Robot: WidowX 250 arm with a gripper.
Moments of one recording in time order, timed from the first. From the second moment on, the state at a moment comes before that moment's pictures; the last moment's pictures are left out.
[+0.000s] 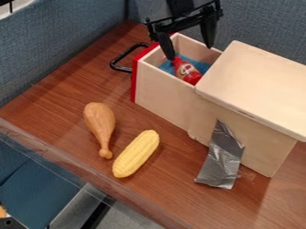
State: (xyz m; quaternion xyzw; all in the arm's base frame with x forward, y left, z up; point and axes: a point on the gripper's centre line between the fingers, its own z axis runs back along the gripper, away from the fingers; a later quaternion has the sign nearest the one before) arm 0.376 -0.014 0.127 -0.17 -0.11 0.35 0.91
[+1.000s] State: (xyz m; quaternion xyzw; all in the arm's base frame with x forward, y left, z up) arm 0.387 0.124 0.148 -0.12 -0.09 0.26 0.95
